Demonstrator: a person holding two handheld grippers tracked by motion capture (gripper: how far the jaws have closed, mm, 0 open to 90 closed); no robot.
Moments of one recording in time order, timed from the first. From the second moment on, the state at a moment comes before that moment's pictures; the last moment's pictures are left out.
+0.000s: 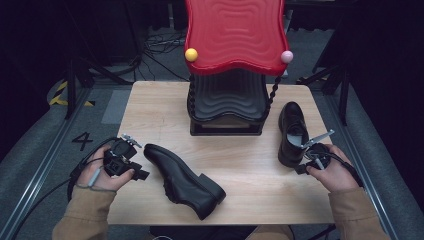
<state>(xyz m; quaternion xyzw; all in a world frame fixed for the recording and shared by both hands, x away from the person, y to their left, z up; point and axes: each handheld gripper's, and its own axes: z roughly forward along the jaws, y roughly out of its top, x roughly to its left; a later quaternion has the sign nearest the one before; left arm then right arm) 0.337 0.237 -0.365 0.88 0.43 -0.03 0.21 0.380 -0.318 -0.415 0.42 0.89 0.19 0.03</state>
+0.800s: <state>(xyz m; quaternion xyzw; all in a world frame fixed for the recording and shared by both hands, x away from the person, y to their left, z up) 0.337 0.230 -0.360 0.88 0.42 -0.03 0.22 0.382 -0.259 -0.398 0.34 0.91 0.23 -0.01</state>
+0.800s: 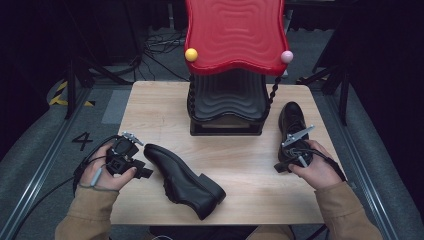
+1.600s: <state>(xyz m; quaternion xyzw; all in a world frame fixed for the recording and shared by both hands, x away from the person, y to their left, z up) 0.323 0.233 -0.360 0.87 0.43 -0.02 0.23 0.369 -0.159 -0.390 0.21 0.92 0.31 -0.08</state>
